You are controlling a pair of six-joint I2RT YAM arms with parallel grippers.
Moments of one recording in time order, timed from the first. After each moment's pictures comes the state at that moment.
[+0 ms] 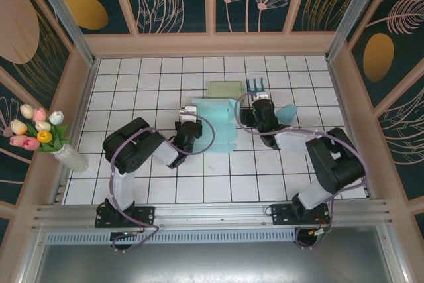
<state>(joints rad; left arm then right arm) -0.75 1.99 0.64 1.02 -0.63 -0.22 0.49 1.60 0.68 0.30 0.22 0.23</state>
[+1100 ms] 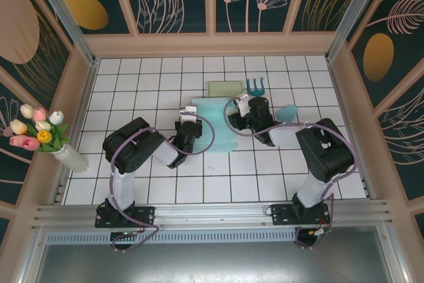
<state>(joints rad) -0.75 1.99 0.64 1.02 -0.63 -0.21 0.50 1.71 0.72 0.40 -0.12 -0.04</state>
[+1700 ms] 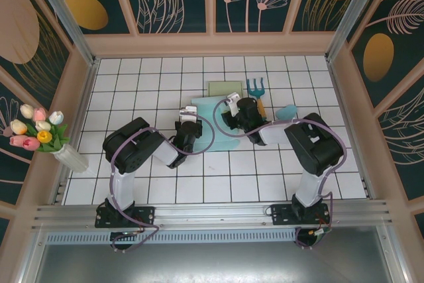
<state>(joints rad) -0.75 1.99 0.64 1.03 -0.62 -0.21 0.58 1.81 0.79 0.46 0.01 -0.03</state>
